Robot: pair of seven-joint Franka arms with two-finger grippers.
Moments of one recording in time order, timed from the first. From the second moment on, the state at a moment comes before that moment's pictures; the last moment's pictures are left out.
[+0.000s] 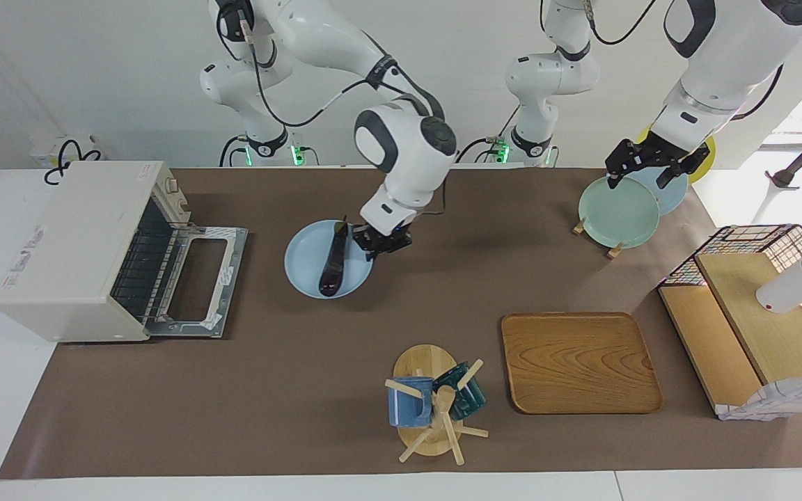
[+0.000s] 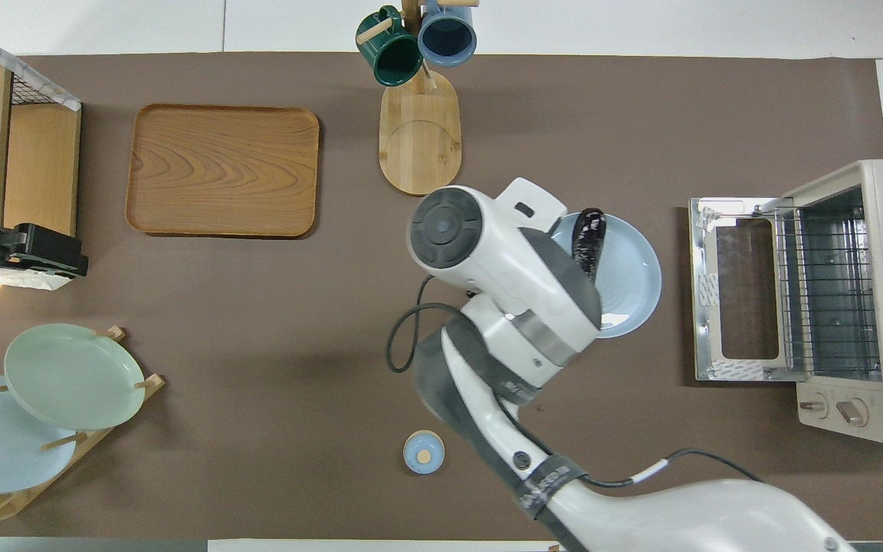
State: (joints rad) left arm 0.00 -0.06 -0.09 -1.65 -0.02 1.52 -0.01; right arm 0.56 0.29 -0.04 -1.76 -0.28 1.84 0.55
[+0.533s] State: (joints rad) left arm 0.01 -0.05 -0.09 -1.66 -0.02 1.53 -0.01; right arm 0.18 -0.02 -0.04 -2.11 -0.30 1.91 0.13
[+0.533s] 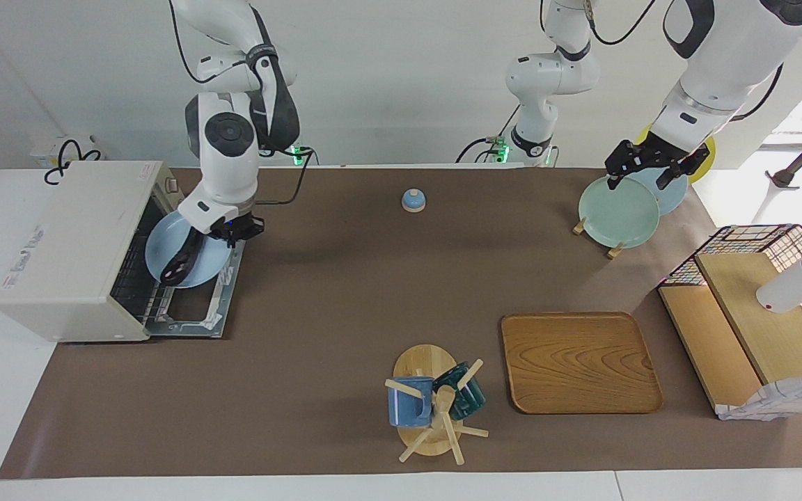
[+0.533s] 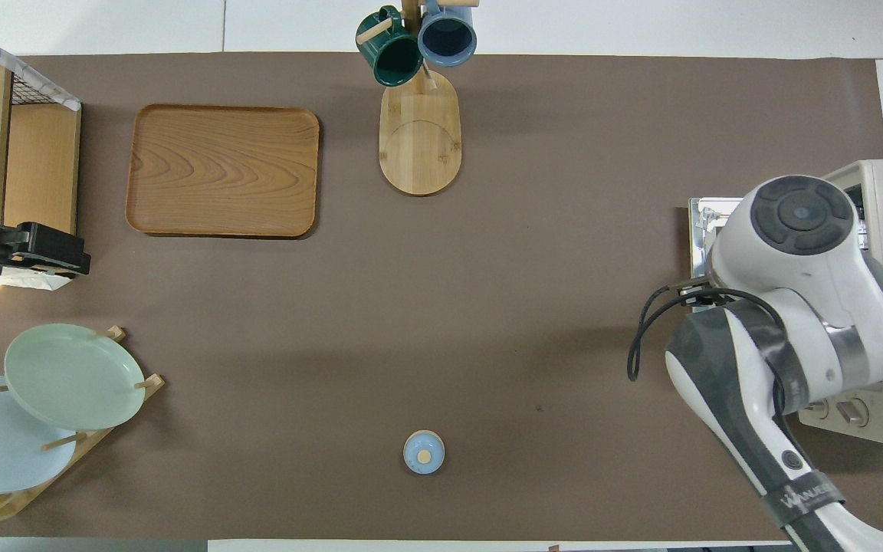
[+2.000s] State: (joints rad) left arm 0.01 -0.05 -0.09 -1.66 -0.02 1.56 -0.01; right arm -0.03 -0.07 -0.02 -2.16 -0.18 2.05 -0.16
